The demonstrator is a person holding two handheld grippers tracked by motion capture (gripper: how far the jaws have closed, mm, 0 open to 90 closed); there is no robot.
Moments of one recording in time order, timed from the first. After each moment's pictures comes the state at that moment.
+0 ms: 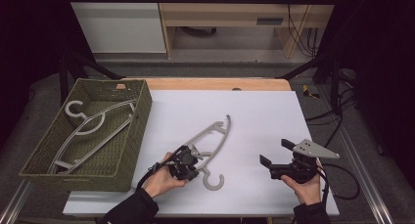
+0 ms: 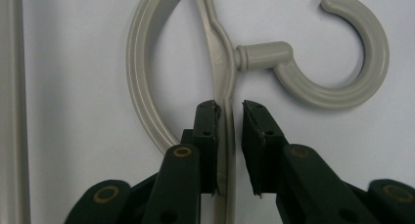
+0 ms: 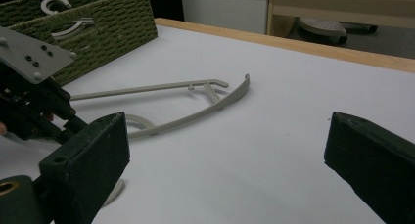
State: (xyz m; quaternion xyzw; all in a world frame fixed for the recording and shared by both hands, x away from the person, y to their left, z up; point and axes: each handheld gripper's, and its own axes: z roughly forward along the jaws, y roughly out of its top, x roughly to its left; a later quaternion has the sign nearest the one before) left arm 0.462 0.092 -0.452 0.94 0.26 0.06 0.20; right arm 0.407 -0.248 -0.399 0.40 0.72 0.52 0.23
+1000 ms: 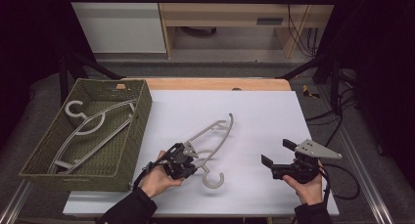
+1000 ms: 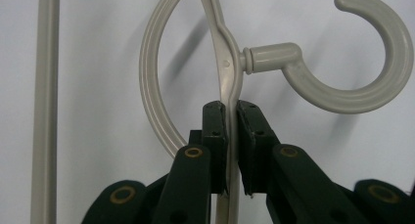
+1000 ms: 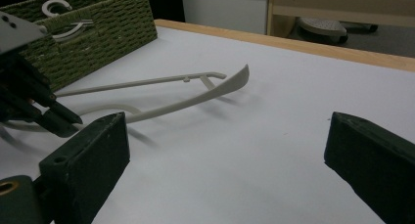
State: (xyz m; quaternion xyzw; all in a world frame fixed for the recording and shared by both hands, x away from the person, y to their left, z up) left arm 0.449 0.108 -0.420 0.93 0.24 0.07 0.26; right arm 0.406 -0.252 -0.399 0.41 0.72 0.52 0.22
